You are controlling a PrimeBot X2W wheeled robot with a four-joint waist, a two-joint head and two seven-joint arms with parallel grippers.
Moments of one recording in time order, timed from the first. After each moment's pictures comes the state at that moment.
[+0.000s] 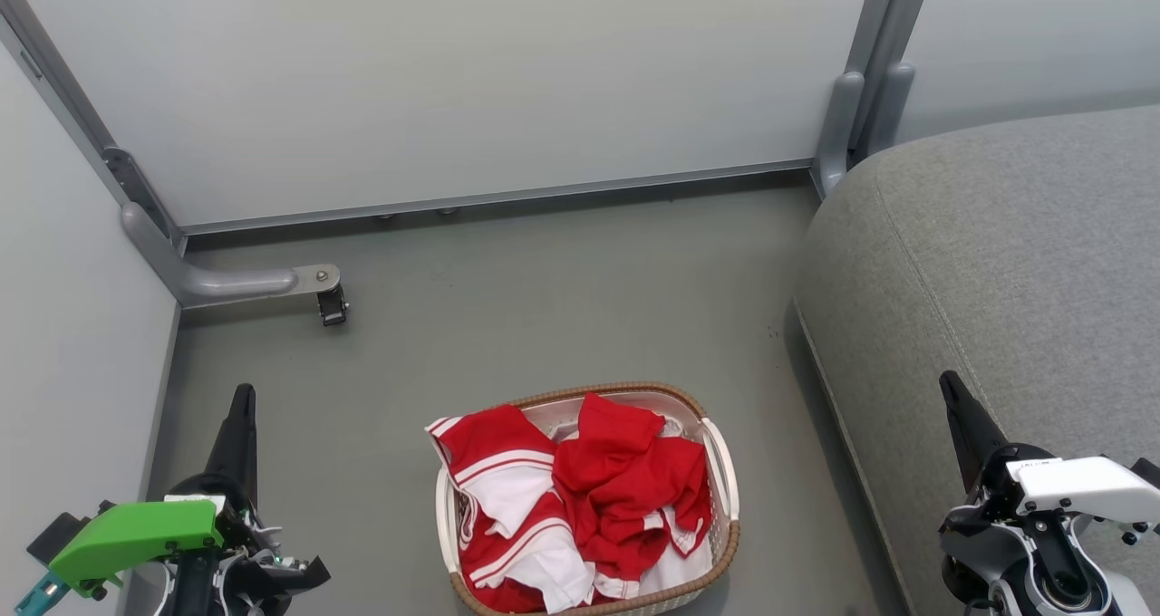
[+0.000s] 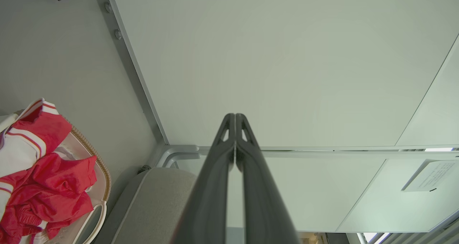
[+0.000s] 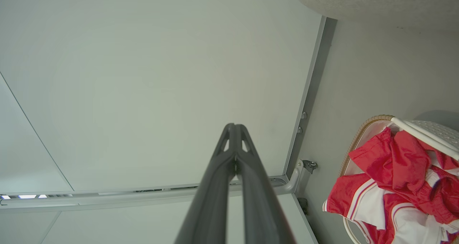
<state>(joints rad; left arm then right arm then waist) -0.10 0.05 0.11 0.25 -1.61 -0.13 0.11 -0.11 -0.05 -0.11 0.25 1.61 0.13 0.11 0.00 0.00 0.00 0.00</state>
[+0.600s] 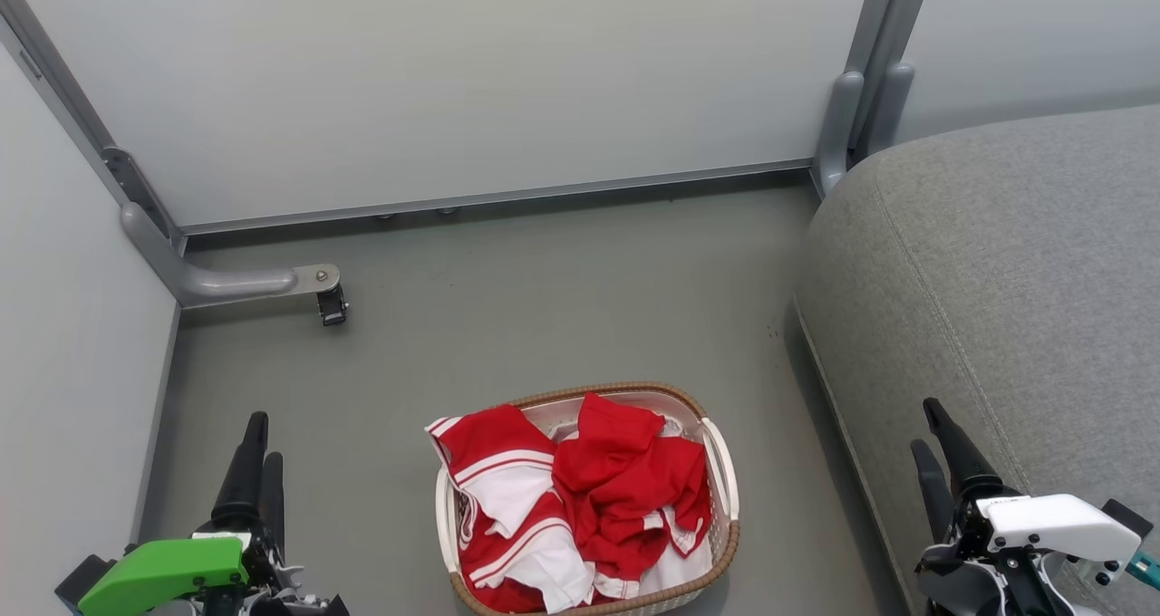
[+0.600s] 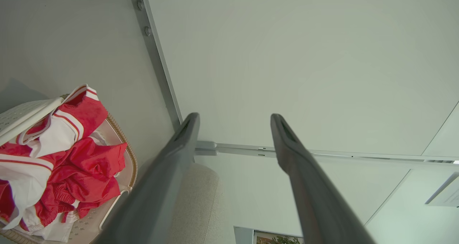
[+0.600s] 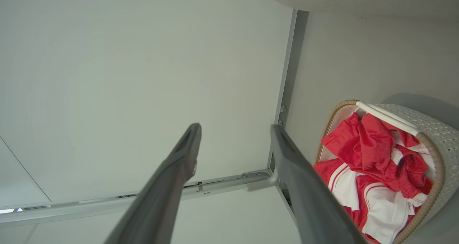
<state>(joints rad) -0.05 0.04 0.09 0.28 -1.60 -0.13 0.08 -0.07 -0.03 -0.08 0.30 1.60 0.13 0.08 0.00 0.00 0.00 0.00</state>
